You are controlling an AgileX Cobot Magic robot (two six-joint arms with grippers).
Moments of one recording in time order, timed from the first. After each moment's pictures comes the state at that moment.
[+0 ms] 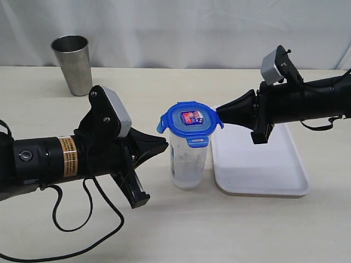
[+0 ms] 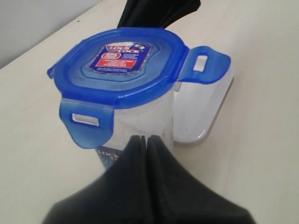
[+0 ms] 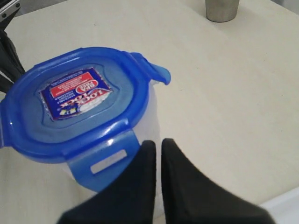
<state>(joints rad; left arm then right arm) -0.60 1.61 -0.55 0.69 -0.65 -0.26 0.00 1.80 -0.98 1.40 1.03 -2.03</state>
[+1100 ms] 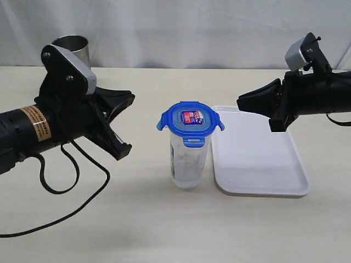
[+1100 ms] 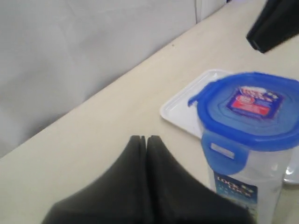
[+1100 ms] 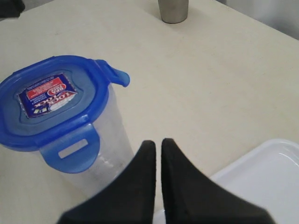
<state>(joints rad) -0.54 1.47 -0.55 0.34 -0.56 0.00 -0.08 1.69 -0.93 1.38 0.97 -1.94</state>
